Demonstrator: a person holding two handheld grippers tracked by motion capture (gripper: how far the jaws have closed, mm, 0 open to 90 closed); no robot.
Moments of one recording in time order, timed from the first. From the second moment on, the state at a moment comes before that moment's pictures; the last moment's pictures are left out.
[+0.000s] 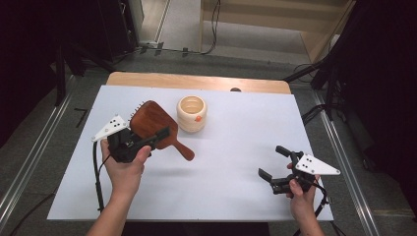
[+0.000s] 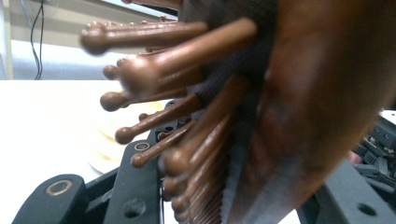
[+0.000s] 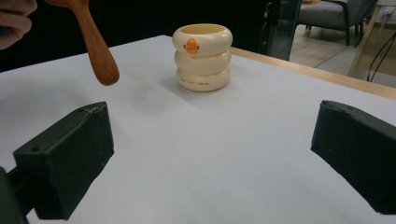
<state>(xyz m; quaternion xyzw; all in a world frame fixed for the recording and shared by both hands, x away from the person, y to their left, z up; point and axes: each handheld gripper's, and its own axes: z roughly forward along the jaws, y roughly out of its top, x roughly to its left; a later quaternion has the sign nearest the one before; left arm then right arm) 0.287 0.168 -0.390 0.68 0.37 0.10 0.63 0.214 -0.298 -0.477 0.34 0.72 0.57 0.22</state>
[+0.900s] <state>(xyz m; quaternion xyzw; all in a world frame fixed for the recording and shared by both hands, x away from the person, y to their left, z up) 0.319 0.169 -0.371 0.66 0.38 0.11 0.63 0.194 -0.352 -0.502 0.40 0.69 0.56 0.24</state>
